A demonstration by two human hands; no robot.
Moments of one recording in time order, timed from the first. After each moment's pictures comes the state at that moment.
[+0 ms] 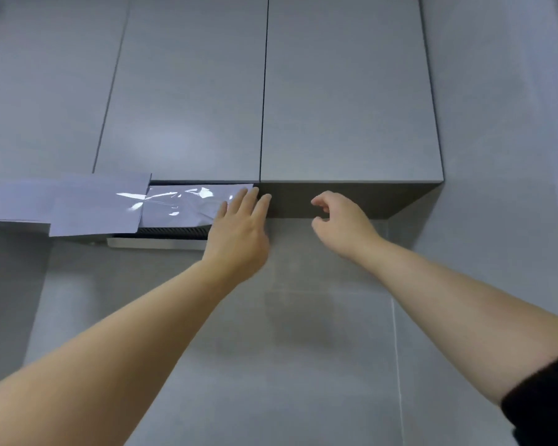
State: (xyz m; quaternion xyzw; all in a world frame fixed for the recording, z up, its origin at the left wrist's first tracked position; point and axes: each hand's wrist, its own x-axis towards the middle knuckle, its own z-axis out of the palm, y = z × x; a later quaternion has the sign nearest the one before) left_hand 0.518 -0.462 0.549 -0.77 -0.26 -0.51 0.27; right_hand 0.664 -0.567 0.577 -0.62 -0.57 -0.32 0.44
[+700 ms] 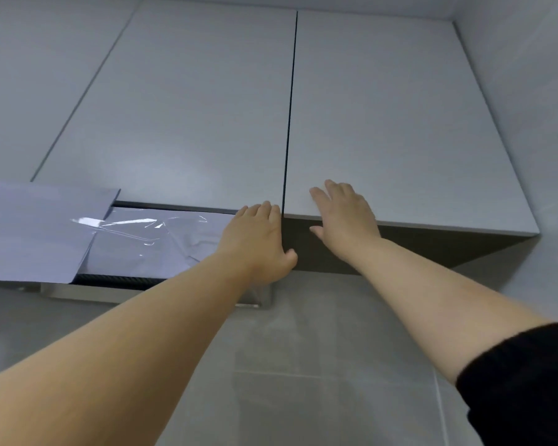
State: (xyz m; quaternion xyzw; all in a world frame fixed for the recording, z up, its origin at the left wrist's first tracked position) left_hand 0.576 -0.317 0.652 -0.77 -0.24 -0.51 0.29; right_hand 0.717 -0.394 0.697 -0.62 -0.42 -0.64 0.17
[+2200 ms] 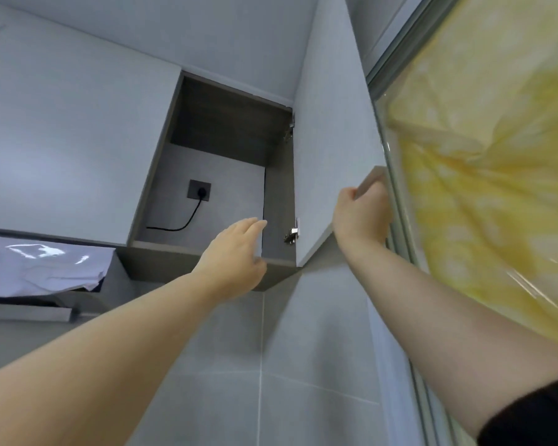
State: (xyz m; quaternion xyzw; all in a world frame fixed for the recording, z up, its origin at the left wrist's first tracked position) left_hand 0.620 -0.591 0.637 -0.83 -0.03 -0.56 0.08; right_hand 0.699 -0.749 0.683 -0.46 -0.27 -0.51 0.67
